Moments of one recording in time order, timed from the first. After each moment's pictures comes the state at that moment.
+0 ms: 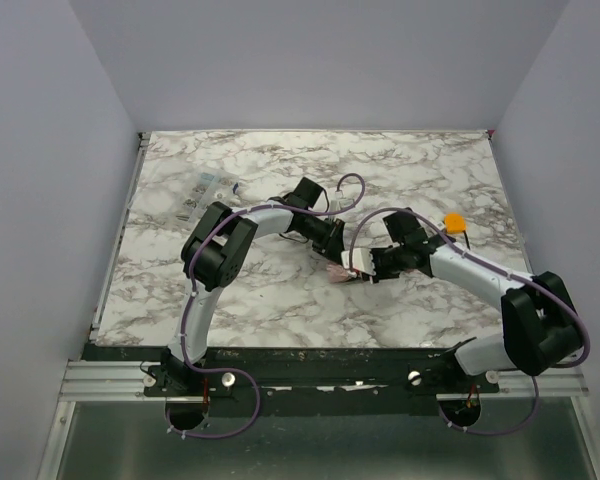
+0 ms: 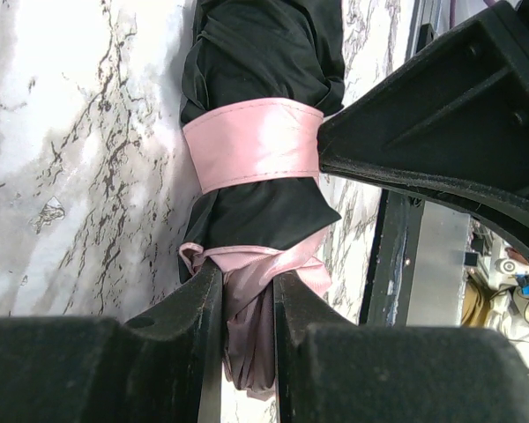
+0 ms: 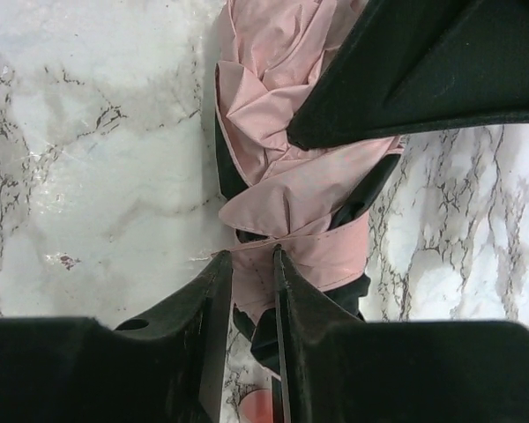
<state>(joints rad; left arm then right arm) -0.58 2.21 1.46 -0.29 1.04 -0.09 0.46 1.44 0.78 -0.48 -0.42 -1.26</state>
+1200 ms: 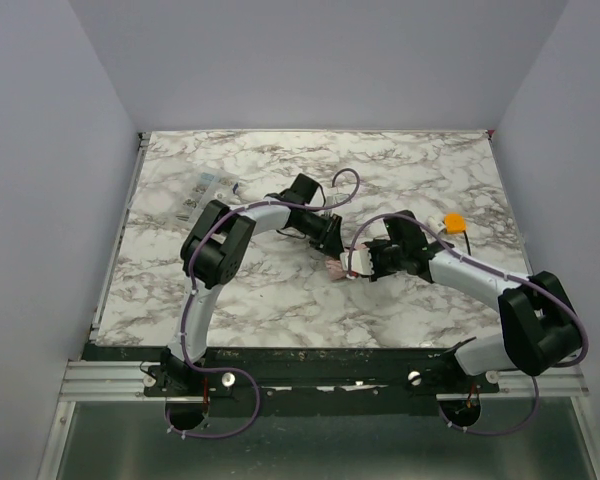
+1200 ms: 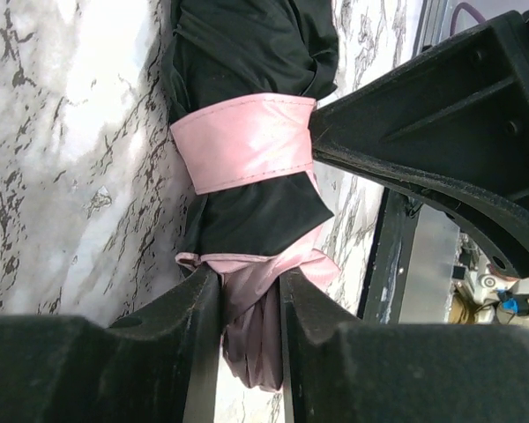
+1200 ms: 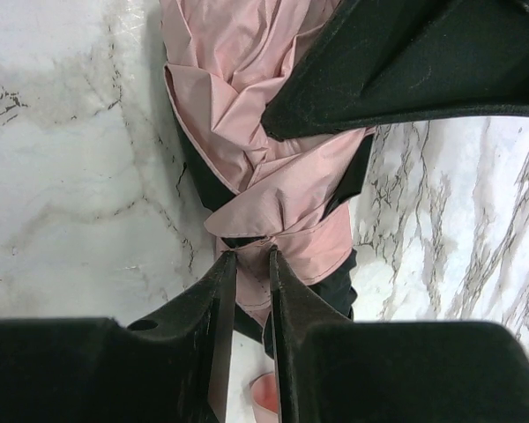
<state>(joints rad) -0.56 2.23 1.50 -0.33 1.03 -0.12 0.46 1.43 0.70 -0.25 -0.35 -1.33</state>
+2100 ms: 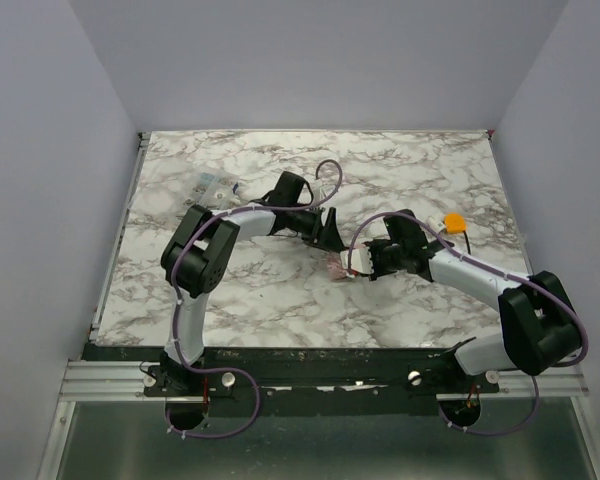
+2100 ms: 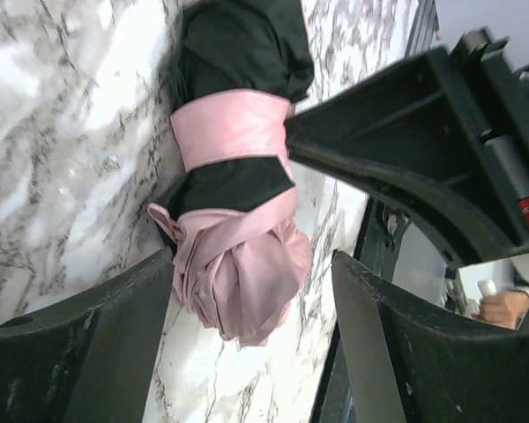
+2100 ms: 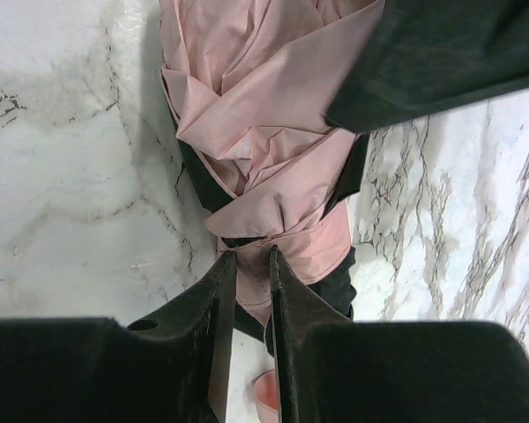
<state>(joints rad) -0.53 2.08 1.30 -0.06 1.01 -0.34 0.46 1.43 0.71 -0.27 -0.36 -1.31</state>
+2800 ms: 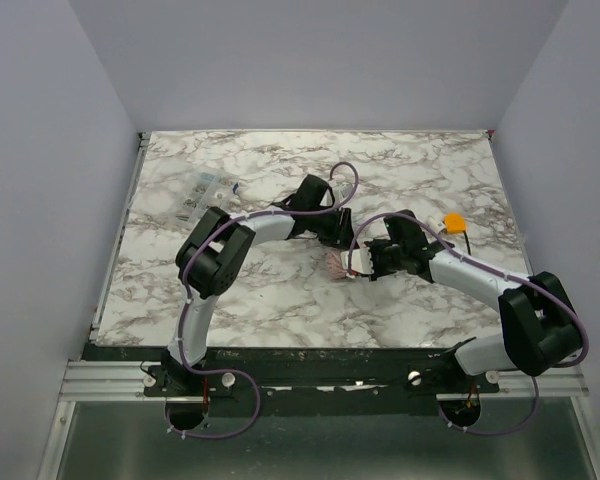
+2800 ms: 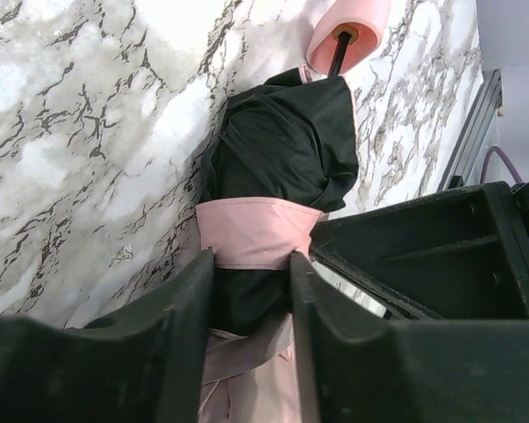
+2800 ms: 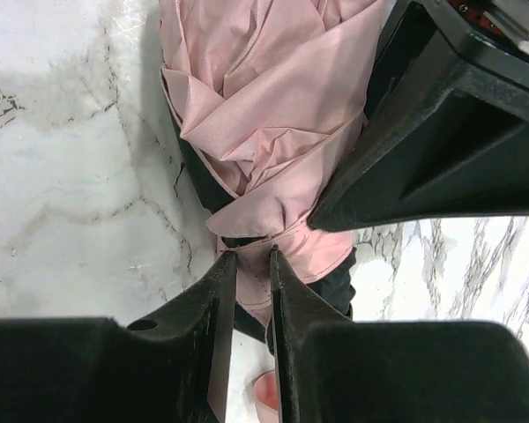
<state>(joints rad) -0.64 2.12 1.38 0.01 0.72 -0.50 0.46 1.43 0.70 -0.26 -0.36 -1.31</state>
